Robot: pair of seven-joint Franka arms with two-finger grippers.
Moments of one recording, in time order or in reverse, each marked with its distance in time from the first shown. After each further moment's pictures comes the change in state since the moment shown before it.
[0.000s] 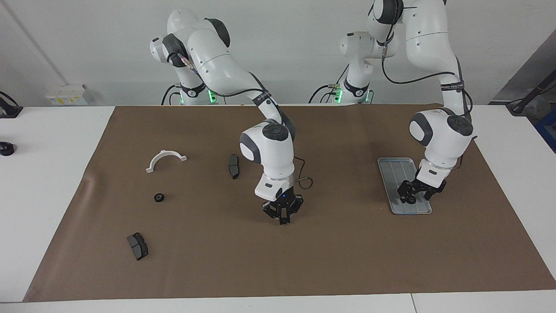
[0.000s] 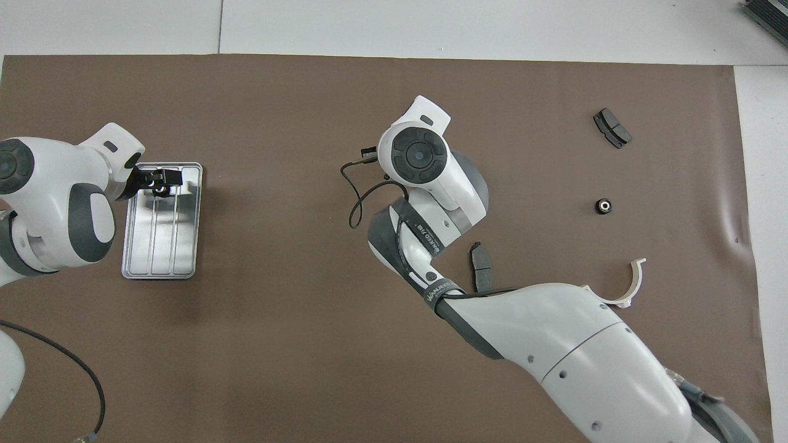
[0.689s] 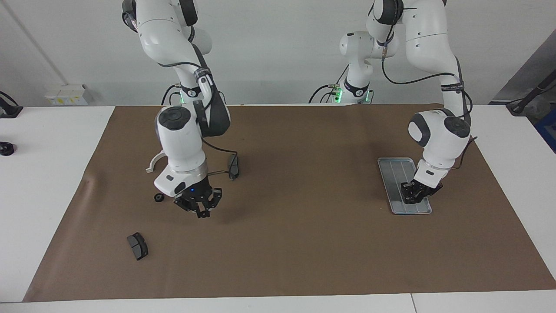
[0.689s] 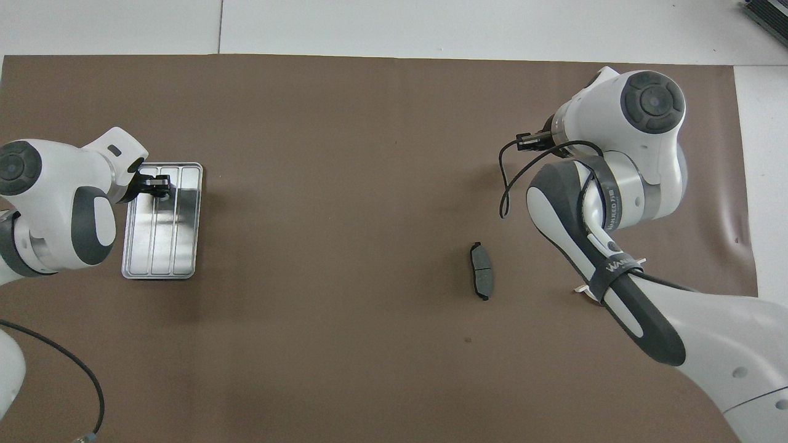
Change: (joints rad) left arm 0.003 0.000 0.000 -0.009 0.049 -0.001 0.002; right arm -0.337 -0.313 0.005 -0.375 0.145 -0.077 -0.365
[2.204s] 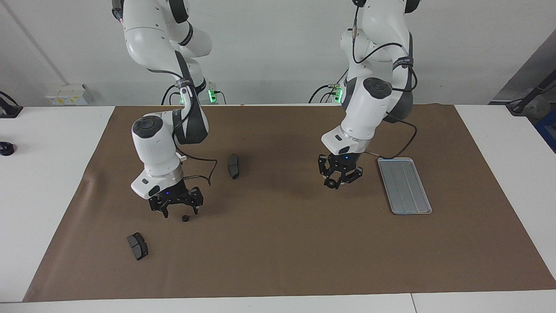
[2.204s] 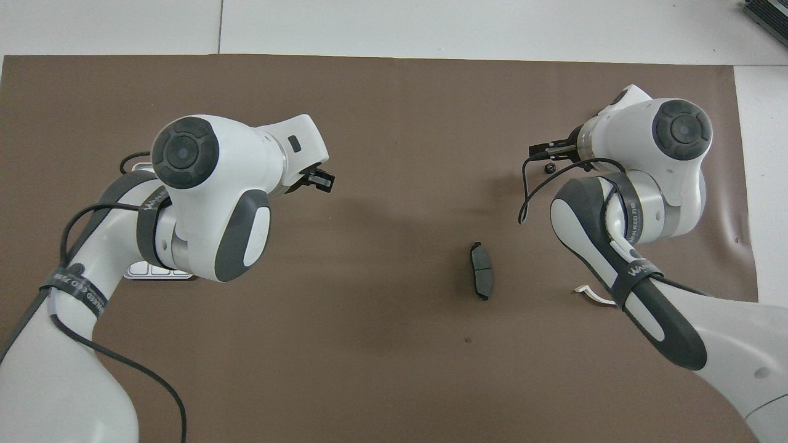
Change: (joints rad) left arm -0.459 -0.073 -0.036 0.198 -0.090 -0.173 0.001; right arm -0.066 -0.049 0.017 -0.111 0.002 0.124 -0.043
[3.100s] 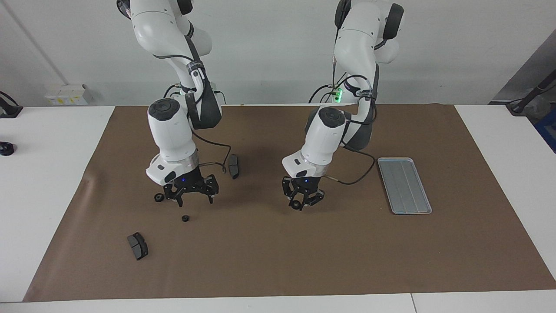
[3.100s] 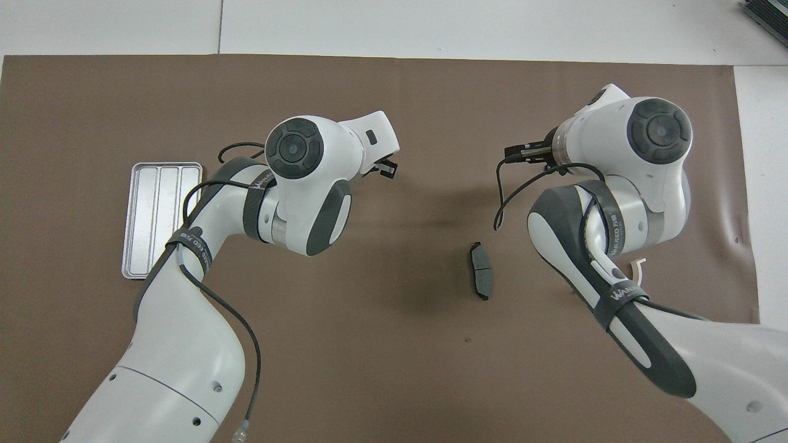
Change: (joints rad) left arm -0.083 0.347 -0.006 0.308 -0.062 0.116 -0.073; right arm 0.103 -0.040 0.012 0.001 0.003 -0.043 0.168
